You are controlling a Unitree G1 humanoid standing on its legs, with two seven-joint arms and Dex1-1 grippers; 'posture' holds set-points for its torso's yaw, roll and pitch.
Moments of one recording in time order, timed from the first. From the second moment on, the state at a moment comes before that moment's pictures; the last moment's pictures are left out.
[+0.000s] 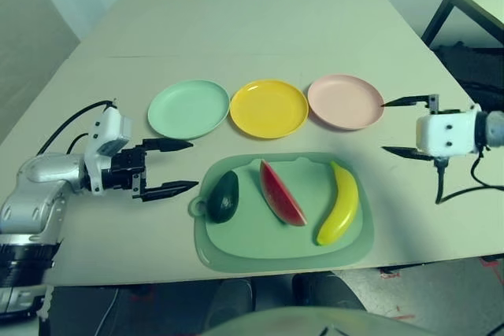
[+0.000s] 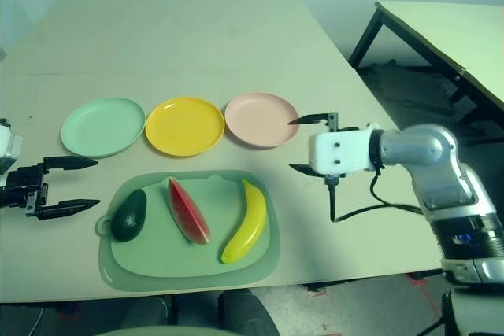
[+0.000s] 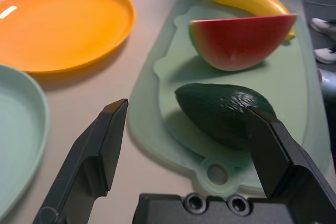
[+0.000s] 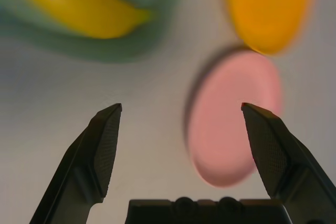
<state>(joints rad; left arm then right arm) -0.13 0.92 0.18 0.04 -0.51 0.15 -1.44 -0.58 -1.09 0.25 -0.02 -0.03 -0.36 1.42</state>
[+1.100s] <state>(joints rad) -0.20 0.93 0.14 -0.06 -0.58 0.30 -1.46 -0.65 -0.92 0.48 -0.22 -0.13 -0.29 1.60</state>
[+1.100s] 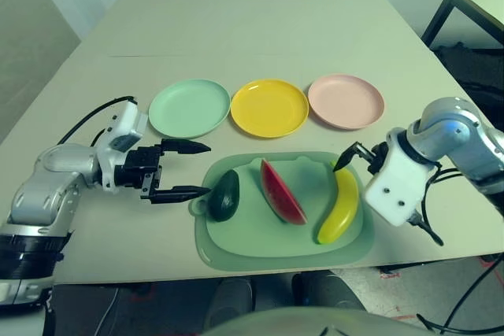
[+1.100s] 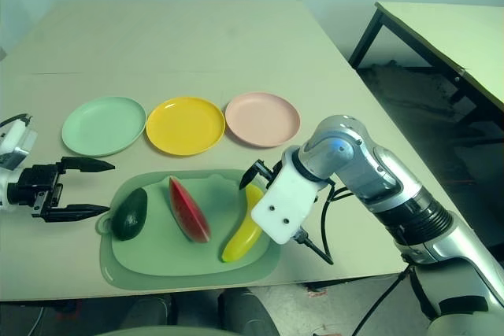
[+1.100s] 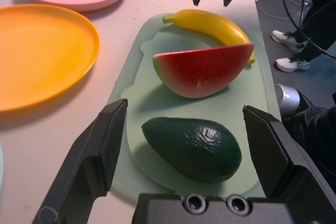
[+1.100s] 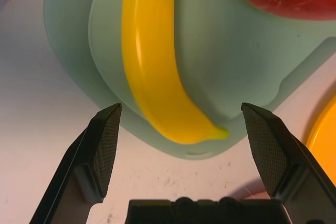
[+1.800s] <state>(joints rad) -0.20 0.94 0.18 -0.09 -0.60 0.32 -1.44 -0.56 -0.91 0.53 -0.21 -0.22 -0.32 1.57</state>
